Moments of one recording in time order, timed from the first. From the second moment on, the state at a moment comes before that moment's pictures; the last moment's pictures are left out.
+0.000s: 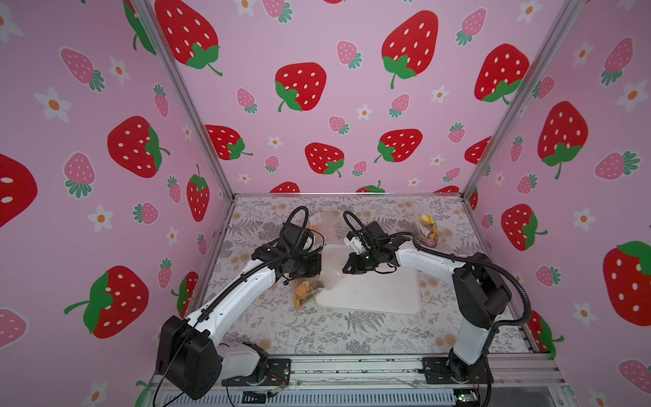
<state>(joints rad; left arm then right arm) -0.47 1.30 1.07 -0.79 0.26 -0.49 0.78 1.82 1.26 -0.46 -0.52 0.41</state>
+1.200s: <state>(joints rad) -0.43 1.30 1.14 -0.82 0.26 -0.47 0.88 1.72 1.30 -0.45 -0.68 0.15</state>
